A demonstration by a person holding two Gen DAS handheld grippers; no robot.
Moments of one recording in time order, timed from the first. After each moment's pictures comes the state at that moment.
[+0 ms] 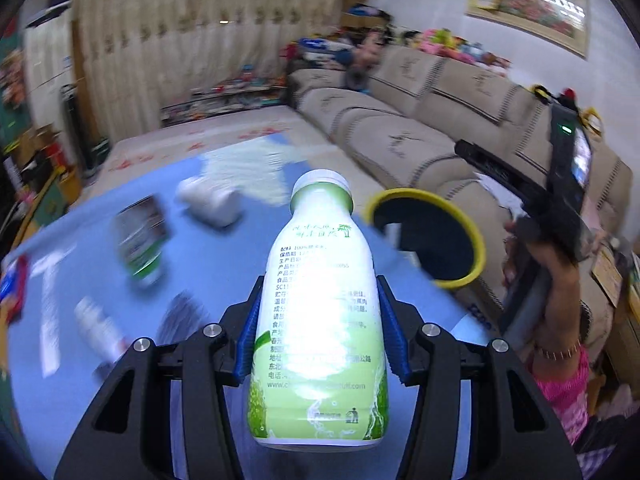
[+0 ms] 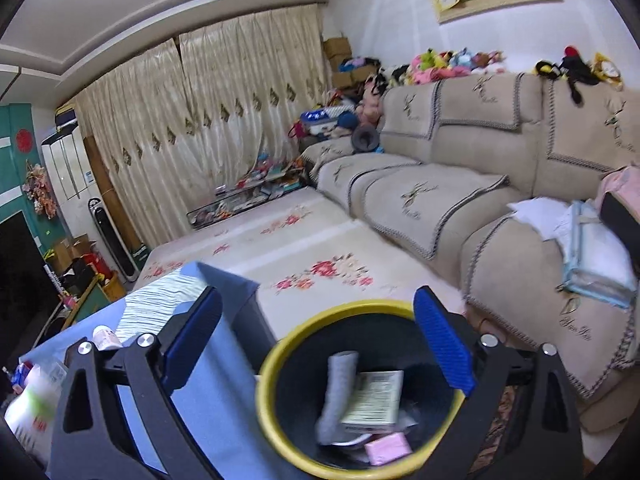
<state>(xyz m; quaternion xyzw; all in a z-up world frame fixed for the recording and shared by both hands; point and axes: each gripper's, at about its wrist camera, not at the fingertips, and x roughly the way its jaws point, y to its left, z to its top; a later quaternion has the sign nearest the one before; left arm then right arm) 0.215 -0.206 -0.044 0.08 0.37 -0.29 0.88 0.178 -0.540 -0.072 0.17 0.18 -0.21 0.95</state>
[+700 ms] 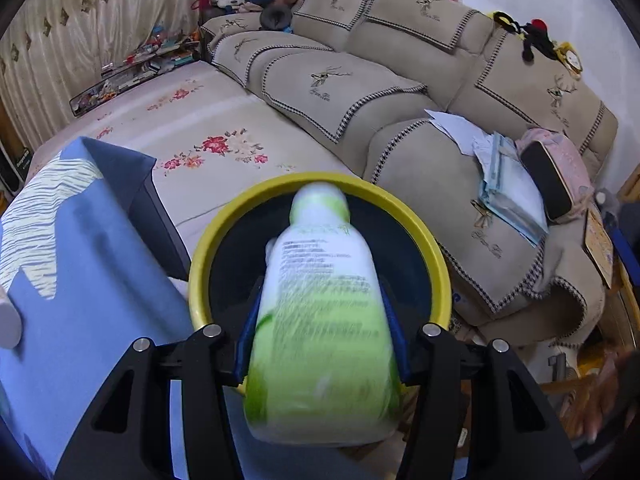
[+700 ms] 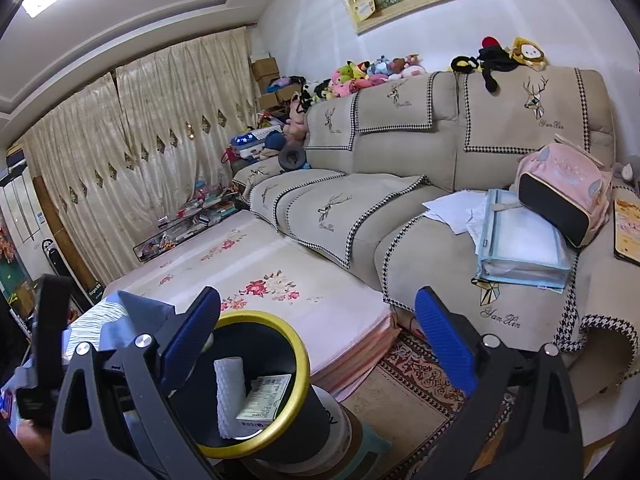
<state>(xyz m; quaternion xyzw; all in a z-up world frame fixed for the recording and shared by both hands) 0.314 -0.464 -0.126 0.14 0.45 -0.36 0.81 0.067 -0.637 -0.085 0.21 0.15 -0.31 0.91</state>
